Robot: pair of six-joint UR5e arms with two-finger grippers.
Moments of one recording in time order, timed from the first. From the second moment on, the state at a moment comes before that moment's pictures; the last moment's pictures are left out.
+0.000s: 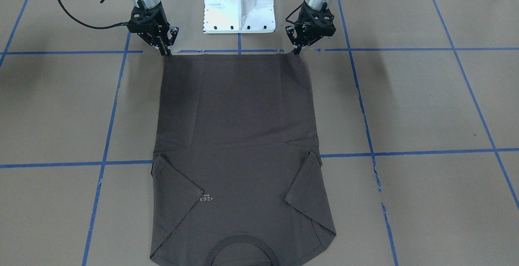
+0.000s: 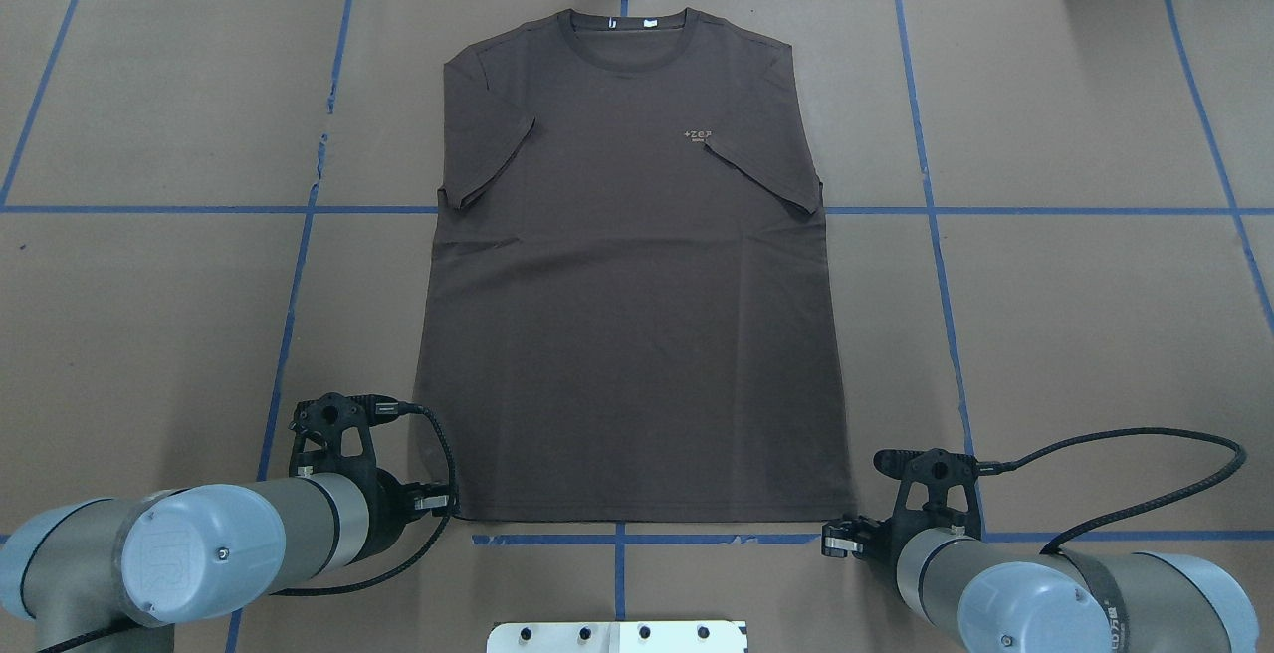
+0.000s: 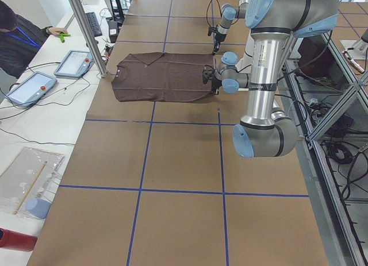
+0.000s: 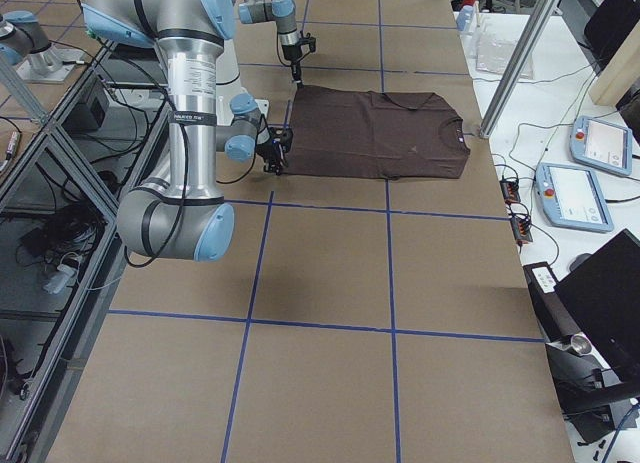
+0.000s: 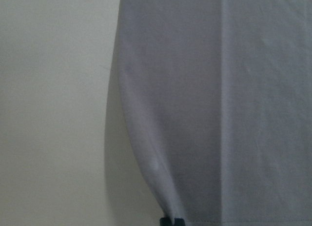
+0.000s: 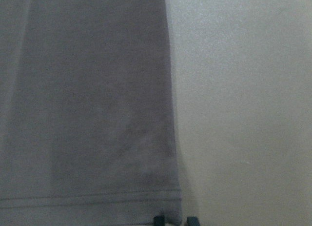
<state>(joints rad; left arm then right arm) -0.17 -1.72 -2.05 -1.95 -1.51 -1.52 0.05 -1.59 2.08 -1.23 1.35 1.61</state>
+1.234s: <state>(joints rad) -0.18 -1.74 -2.57 -1.44 -1.66 -1.53 0.05 -1.41 2.63 -1.95 1.46 1.61</state>
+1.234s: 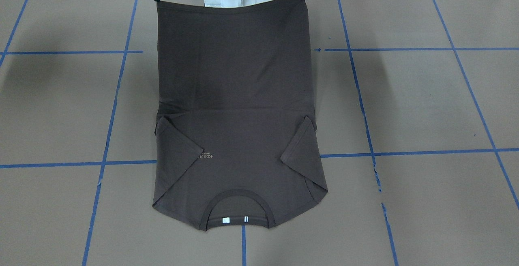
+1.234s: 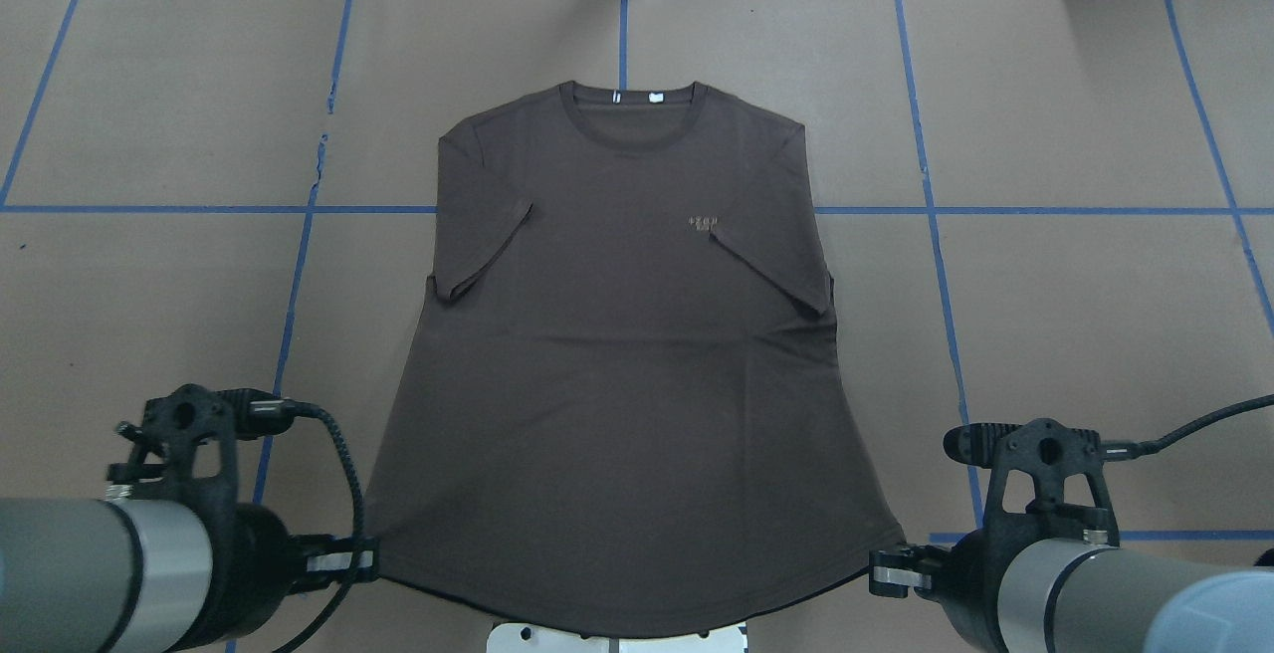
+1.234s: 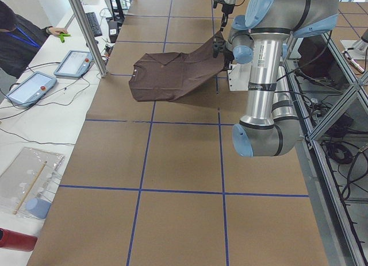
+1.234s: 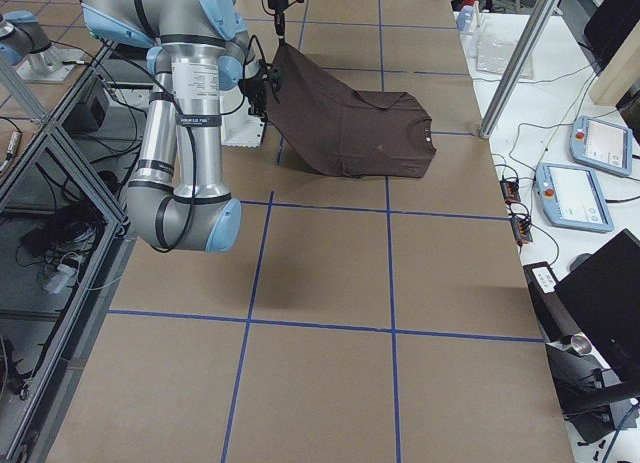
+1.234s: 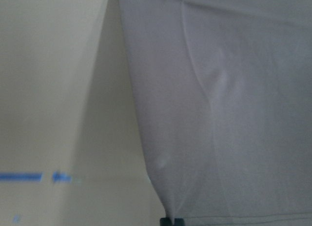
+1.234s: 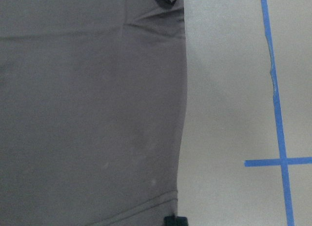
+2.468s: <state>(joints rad) -0.73 -2.05 -2.07 -1.45 -1.79 -1.00 0.68 -1.01 2.13 -2.00 1.71 1.32</state>
